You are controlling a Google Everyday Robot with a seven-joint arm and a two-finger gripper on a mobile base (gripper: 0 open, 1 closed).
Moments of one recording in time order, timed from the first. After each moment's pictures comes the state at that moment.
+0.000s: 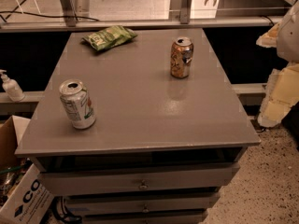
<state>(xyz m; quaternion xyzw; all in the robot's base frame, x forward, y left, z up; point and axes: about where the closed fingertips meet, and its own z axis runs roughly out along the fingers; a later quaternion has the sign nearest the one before) 0.438 -0.217 0.976 -0.60 0.78 -0.03 0.16</state>
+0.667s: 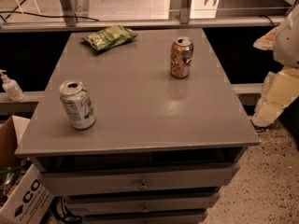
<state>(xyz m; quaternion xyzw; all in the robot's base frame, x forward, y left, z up) 0.449 -0.218 0.964 -0.60 0.78 -0.02 0.18</state>
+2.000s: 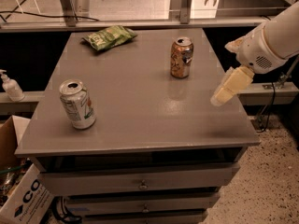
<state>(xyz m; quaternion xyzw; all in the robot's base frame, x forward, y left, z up) 0.553 -0.191 0.906 -0.55 0.78 0.06 0.30</state>
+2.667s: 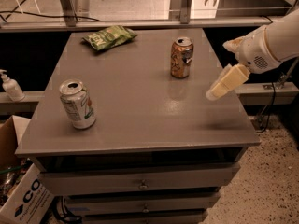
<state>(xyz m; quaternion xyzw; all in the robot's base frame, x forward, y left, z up) 0.575 -0.186 0.900 -0.53 0.77 0.10 0.35</state>
